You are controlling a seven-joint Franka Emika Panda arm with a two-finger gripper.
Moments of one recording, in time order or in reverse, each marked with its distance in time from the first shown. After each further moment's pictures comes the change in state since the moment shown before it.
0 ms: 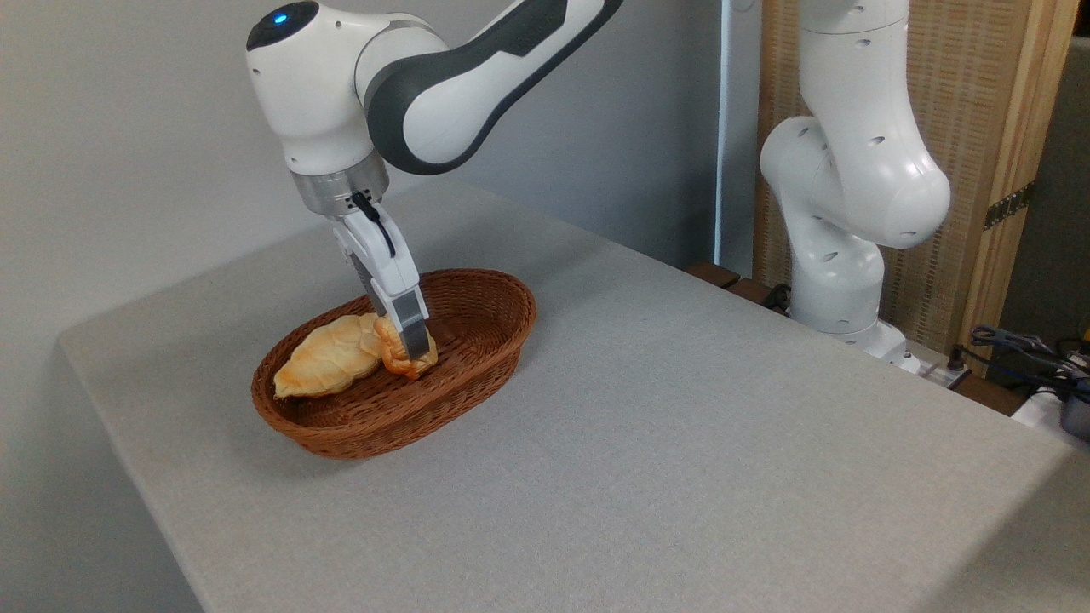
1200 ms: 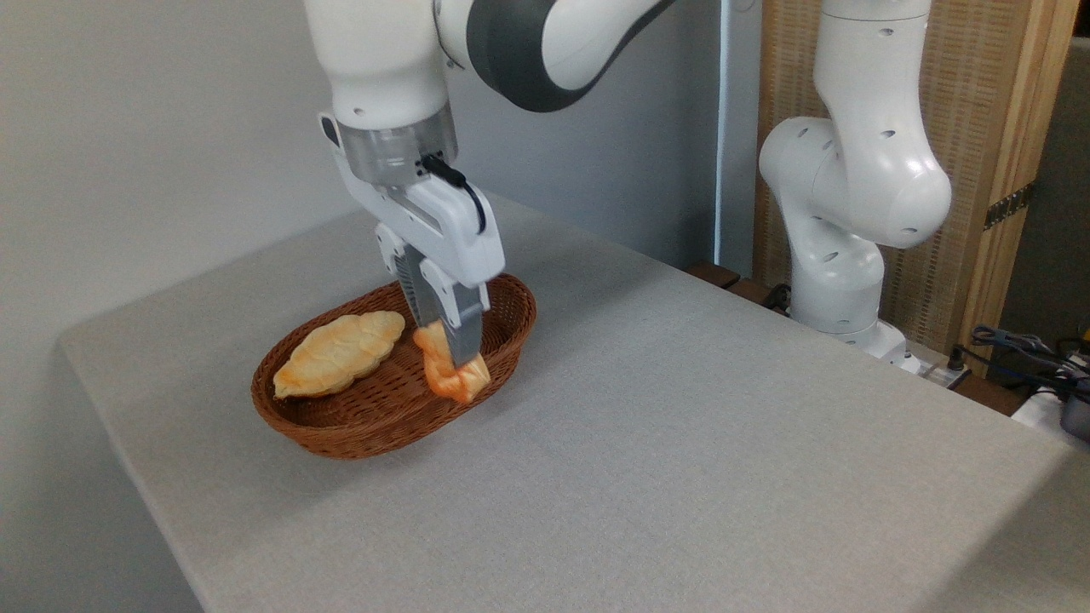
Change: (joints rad) arm 0.022 -0.151 0.271 0.004 0.051 -0.122 0.120
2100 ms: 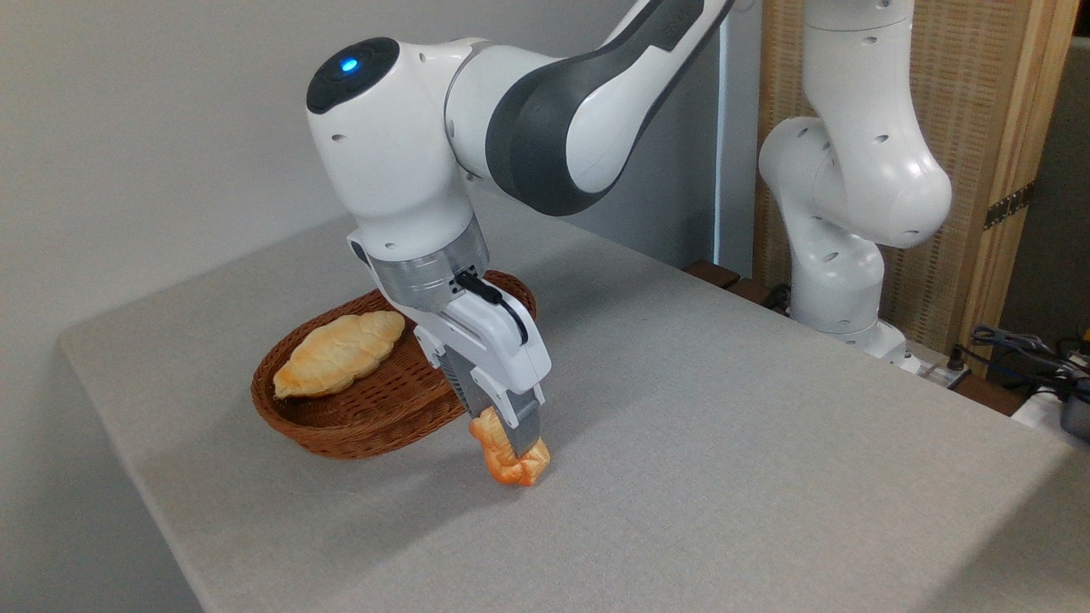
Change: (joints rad) arm 0.007 0.120 0.085 -0.015 0.046 0.002 0.052
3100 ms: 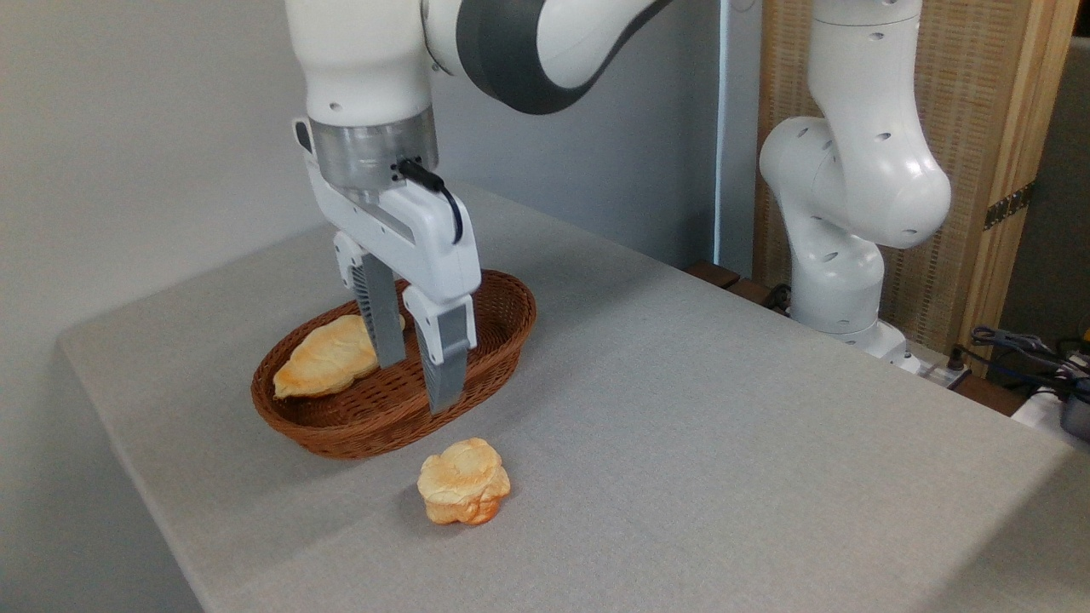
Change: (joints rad) arm -0.016 -0.059 -0.043 0.104 0.000 0.083 -0.033
